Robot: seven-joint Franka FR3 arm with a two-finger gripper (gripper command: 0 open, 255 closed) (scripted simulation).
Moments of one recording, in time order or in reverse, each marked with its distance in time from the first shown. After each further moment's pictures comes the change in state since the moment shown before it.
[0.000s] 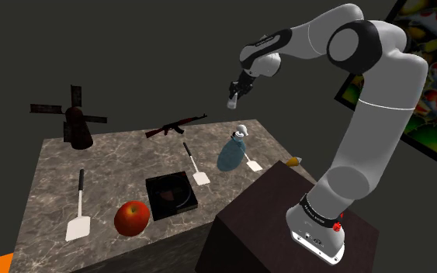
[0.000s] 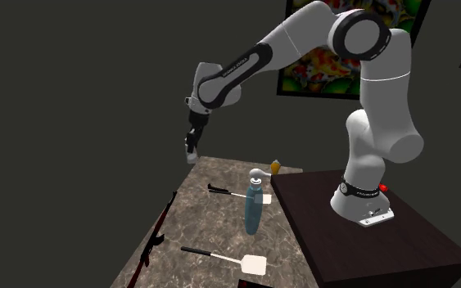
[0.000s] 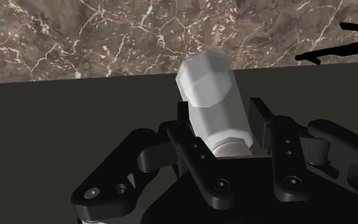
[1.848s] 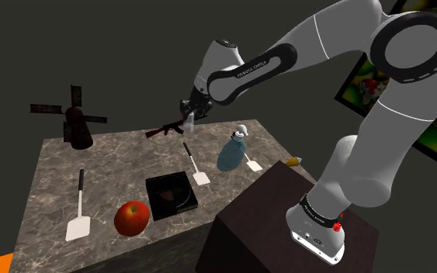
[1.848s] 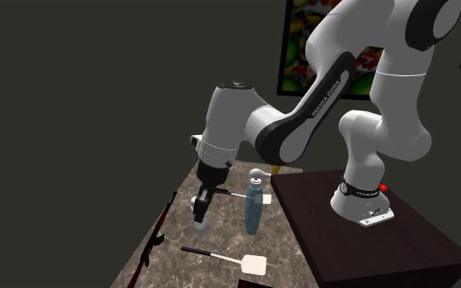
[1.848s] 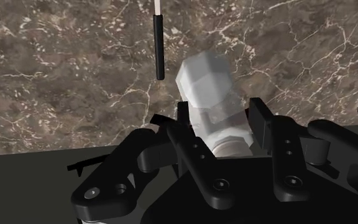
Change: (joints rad) arm 0.431 -0.193 0.181 -0.285 -0.370 0.166 0.858
